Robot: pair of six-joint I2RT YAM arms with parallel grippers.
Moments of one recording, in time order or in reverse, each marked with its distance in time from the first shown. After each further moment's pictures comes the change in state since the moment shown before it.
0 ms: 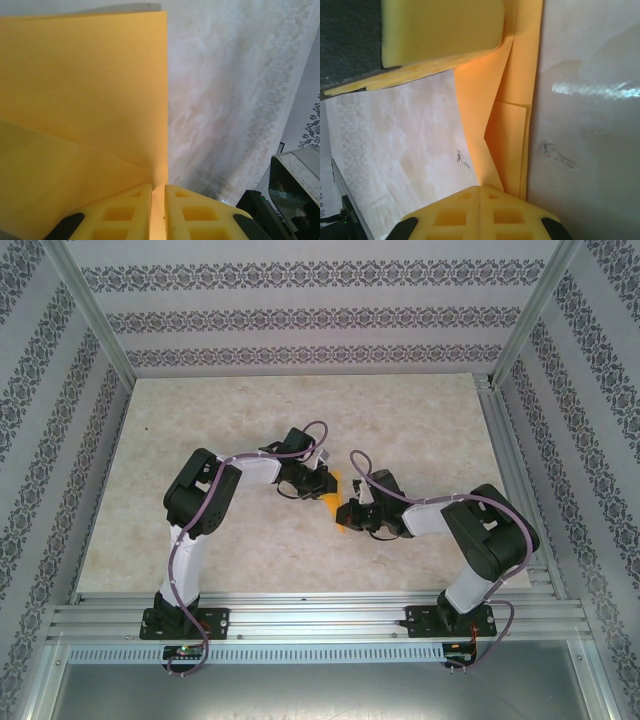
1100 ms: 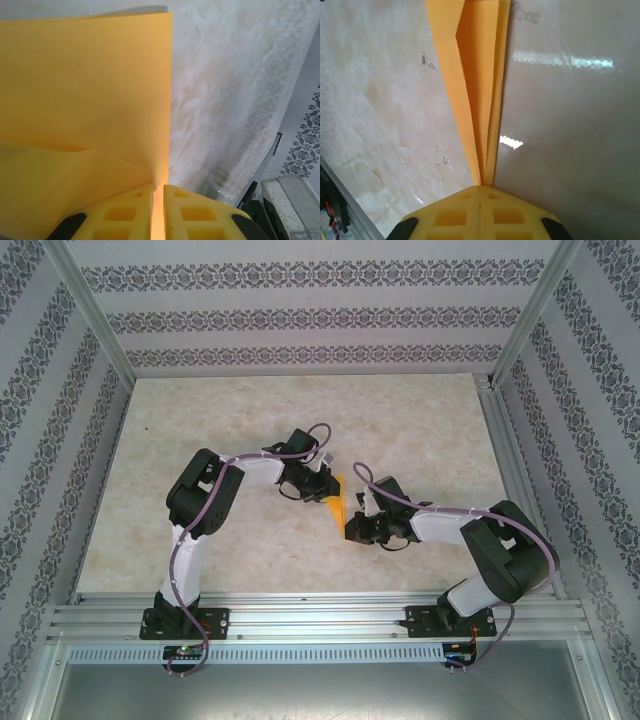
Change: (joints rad) left arm -0.013 0.012 0.019 -0.034 0.027 -0.001; right arm 0.016 -0.140 -0.014 -0.327 -0.003 -0.130
